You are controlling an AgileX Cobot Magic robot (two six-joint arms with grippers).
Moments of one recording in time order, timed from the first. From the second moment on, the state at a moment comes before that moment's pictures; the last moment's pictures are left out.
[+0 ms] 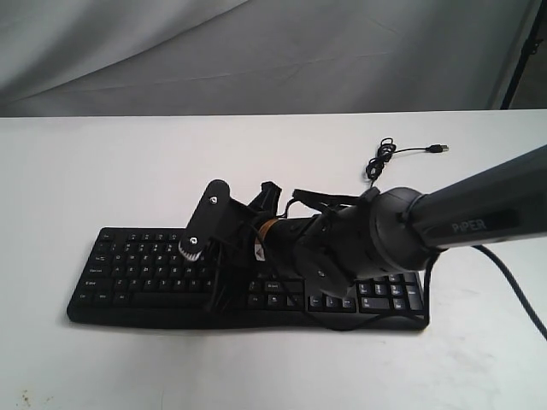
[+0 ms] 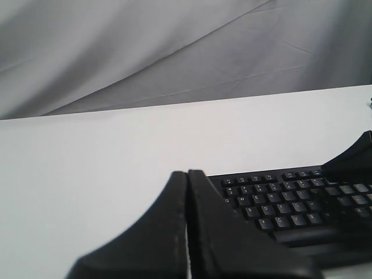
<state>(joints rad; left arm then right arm) -0.18 0.00 0.00 0.04 0.26 -0.02 0.78 2.08 -1.09 -0.14 -0.24 -0.37</state>
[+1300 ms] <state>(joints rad) -0.18 0.00 0.00 0.04 0.26 -0.02 0.78 2.09 -1.09 -0.14 -0.20 -0.37</state>
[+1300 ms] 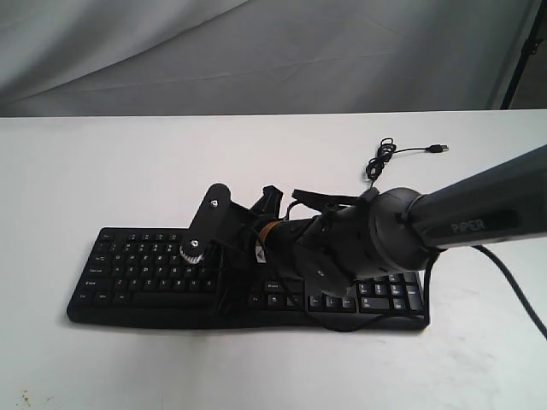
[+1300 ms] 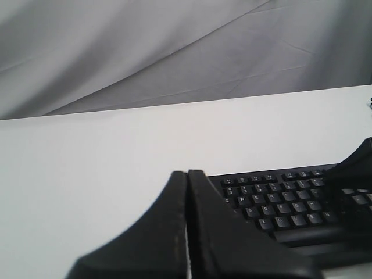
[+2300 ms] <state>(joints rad) -0.18 0.00 0.00 0.04 0.26 -0.02 0.82 1.03 -0.30 -0.13 -0.24 -0.37</state>
